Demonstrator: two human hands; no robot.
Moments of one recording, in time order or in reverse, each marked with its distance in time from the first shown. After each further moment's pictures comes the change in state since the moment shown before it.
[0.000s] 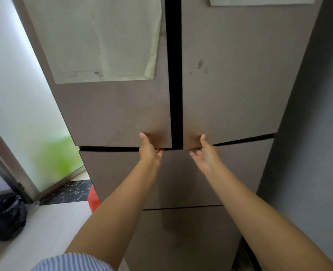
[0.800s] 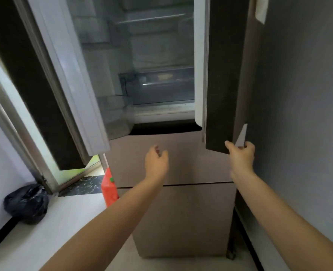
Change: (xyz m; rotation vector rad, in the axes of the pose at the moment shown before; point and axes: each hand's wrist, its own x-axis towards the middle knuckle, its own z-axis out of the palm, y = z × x) left_hand -0.179 -0.037 -0.060 0.991 -0.026 0.401; right_hand -0.157 -0.057 -0.111 -0.541 0.278 -0.391
